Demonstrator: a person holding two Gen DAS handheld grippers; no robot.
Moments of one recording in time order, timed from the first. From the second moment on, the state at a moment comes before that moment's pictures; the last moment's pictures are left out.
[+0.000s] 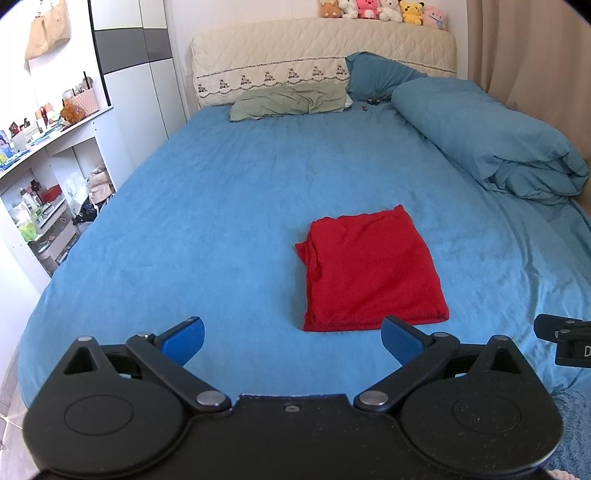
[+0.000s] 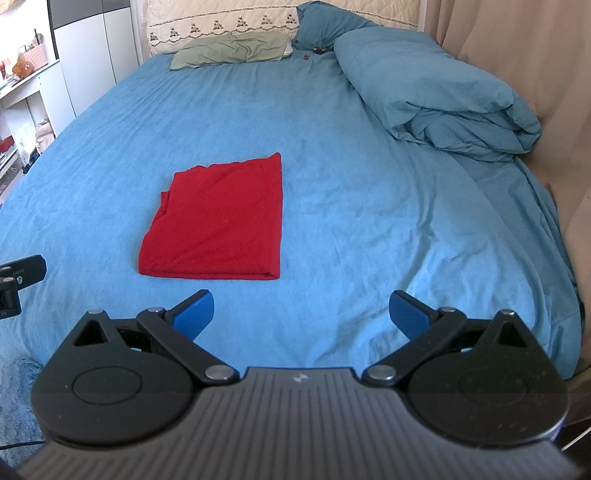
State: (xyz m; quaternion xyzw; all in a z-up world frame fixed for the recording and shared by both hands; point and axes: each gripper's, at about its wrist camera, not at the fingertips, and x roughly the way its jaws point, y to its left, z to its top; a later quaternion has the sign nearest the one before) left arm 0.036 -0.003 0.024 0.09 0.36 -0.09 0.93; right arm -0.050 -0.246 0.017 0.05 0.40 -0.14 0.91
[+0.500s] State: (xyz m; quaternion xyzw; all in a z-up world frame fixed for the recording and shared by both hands) left arm 0.037 0.001 0.024 0.09 0.35 -0.09 0.93; right arm -0.050 -0.249 0.017 0.05 0.40 -0.13 0.91
